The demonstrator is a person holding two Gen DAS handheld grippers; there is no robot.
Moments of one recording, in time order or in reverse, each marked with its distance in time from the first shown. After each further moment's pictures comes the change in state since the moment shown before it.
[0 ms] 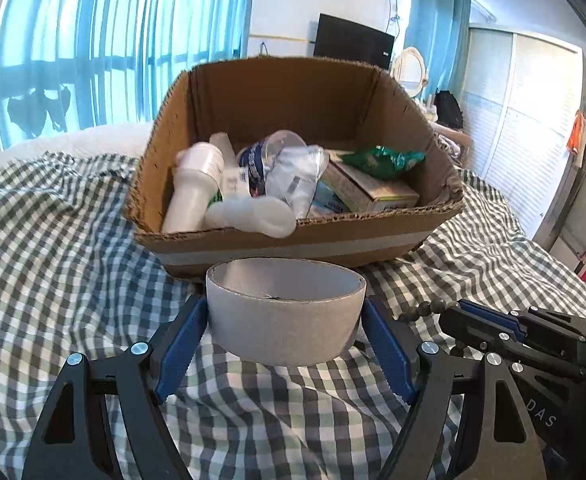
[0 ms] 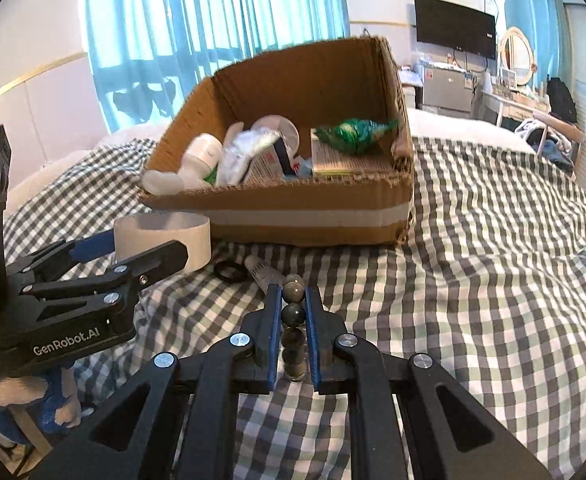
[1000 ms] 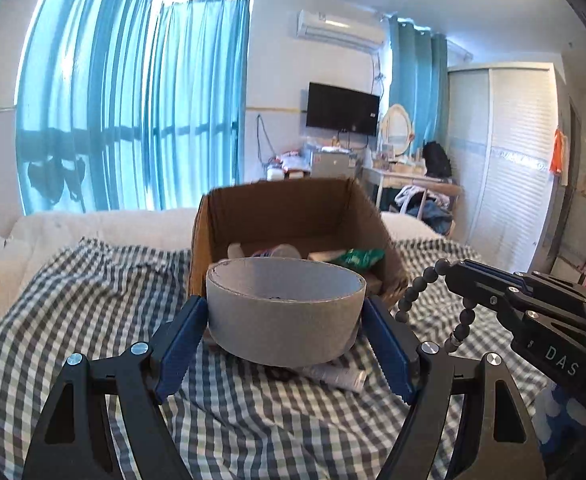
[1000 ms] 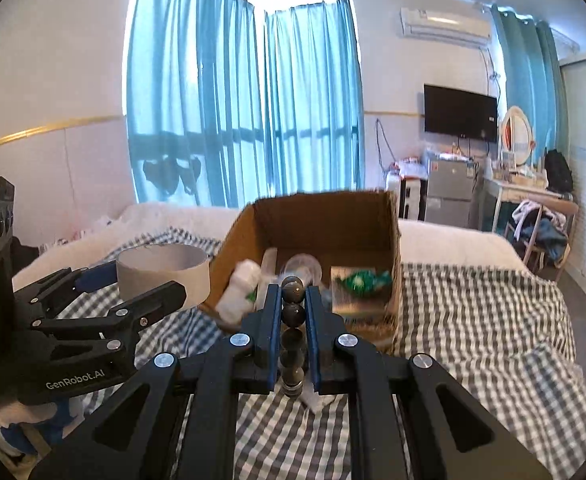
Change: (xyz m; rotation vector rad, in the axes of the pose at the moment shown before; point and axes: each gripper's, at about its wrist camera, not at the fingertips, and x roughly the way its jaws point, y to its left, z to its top) left arm -0.116 -0.008 0.038 0.054 -0.256 0.006; right arm -0.101 0.035 0.060 -0.088 -0.313 0.012
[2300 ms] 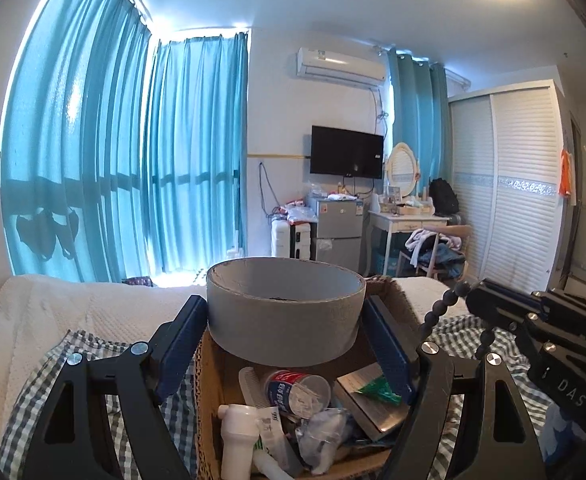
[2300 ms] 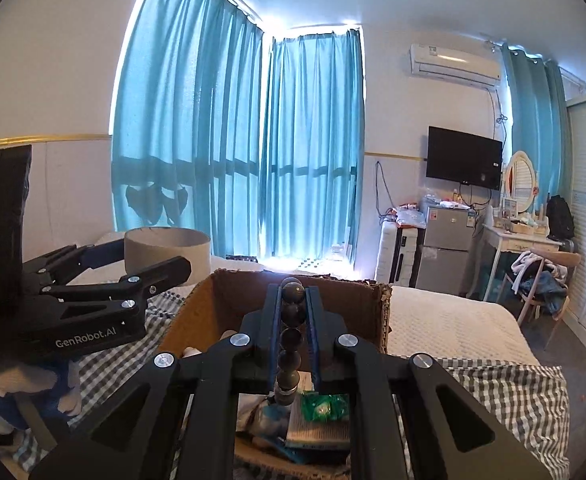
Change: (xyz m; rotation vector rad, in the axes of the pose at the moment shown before) left arm 0.091 0.024 0.098 0.034 -0.150 0.021; right arm 0.097 -0.034 0.071 -0.077 -0.114 -0.019
